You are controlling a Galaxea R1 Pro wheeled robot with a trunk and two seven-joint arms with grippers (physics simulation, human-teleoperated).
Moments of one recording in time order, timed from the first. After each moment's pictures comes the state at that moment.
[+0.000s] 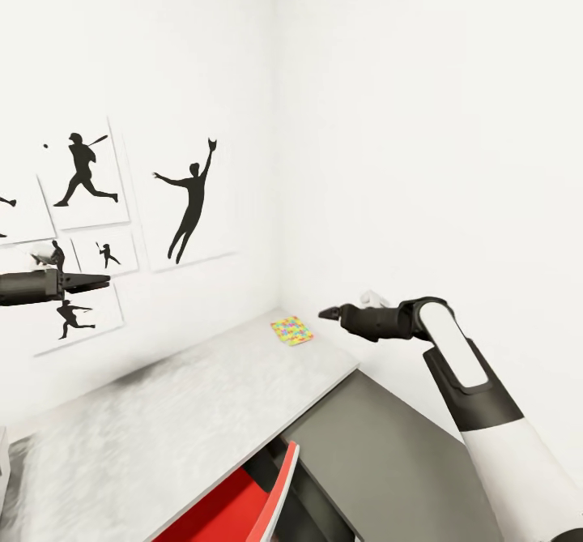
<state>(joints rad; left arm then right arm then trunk) -1.11 0.69 0.03 -0.65 0.08 0.79 -1.57 -0.76 -0.13 0.24 -1.39 -1.39 1.05 -0.59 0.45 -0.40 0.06</state>
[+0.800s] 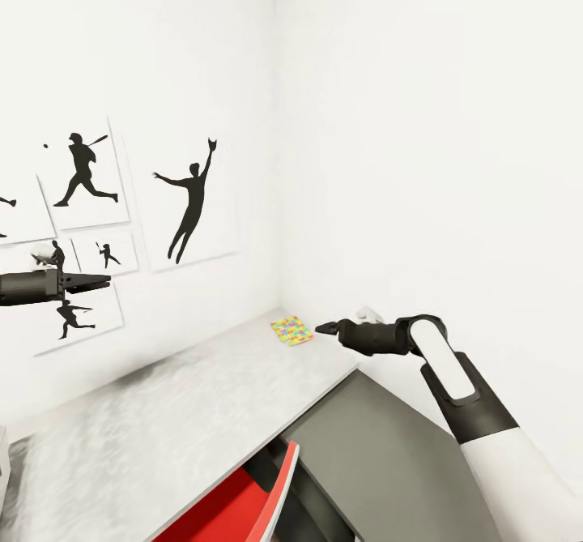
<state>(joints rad) -1.11 0.69 0.03 -0.65 0.08 0.79 -1.57 -0.72 -0.13 0.24 -1.28 -1.21 1.04 -0.29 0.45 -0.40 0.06</state>
